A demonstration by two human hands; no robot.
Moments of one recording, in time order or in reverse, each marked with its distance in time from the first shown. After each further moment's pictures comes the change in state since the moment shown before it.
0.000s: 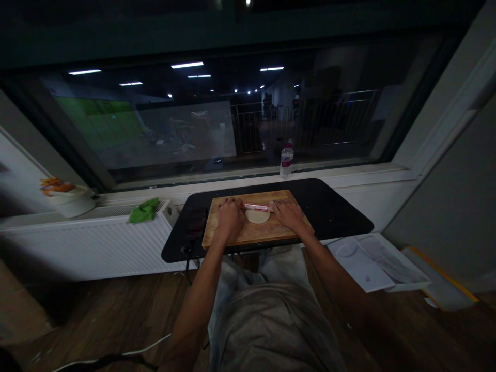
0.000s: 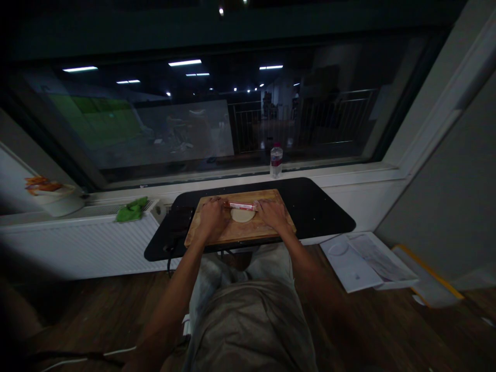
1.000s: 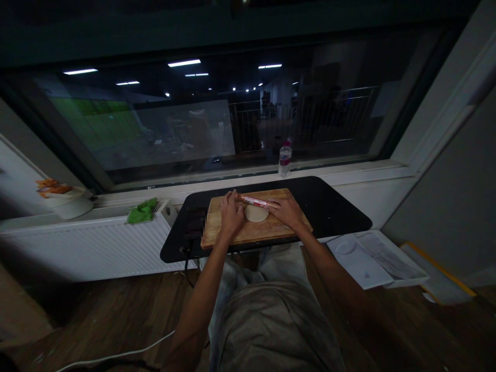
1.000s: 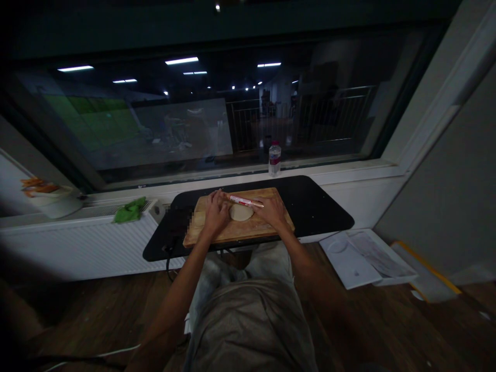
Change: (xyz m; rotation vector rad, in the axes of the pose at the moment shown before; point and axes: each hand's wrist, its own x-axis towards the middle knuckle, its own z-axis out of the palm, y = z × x) left_hand 0.003 -0.011 0.045 -0.400 0.198 -0.113; right_hand 0.002 0.004 0.004 0.217 0.056 0.025
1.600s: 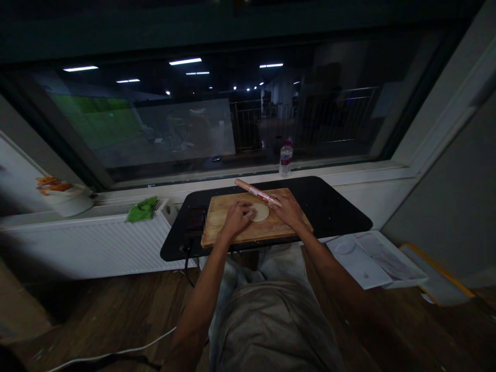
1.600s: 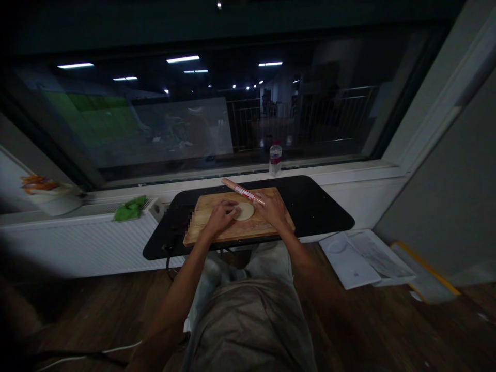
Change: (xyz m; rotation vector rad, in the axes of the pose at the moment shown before) left_hand -0.001 0.004 -0.004 -0.007 -0.358 0.222; right_hand 0.002 0.006 0.002 0.012 0.037 0.020
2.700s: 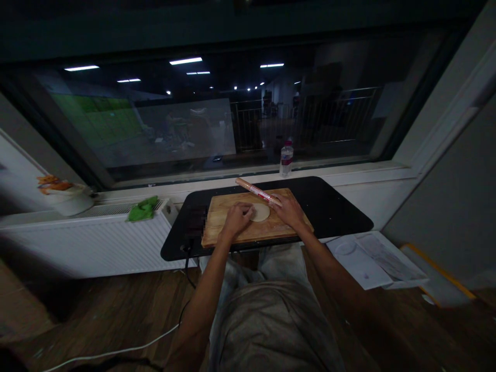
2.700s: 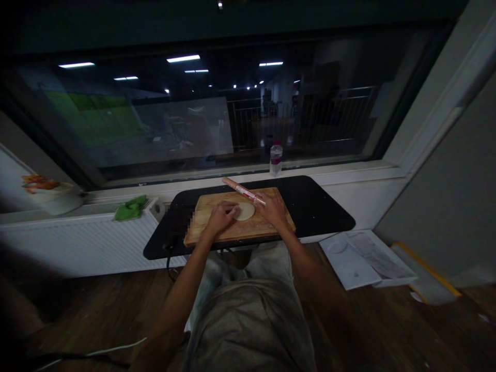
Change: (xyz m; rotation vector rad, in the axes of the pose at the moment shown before) left_hand 0.000 -0.004 0.005 -0.032 0.049 -0.001; right_hand 0.000 0.001 0.000 0.048 0.022 -0.003
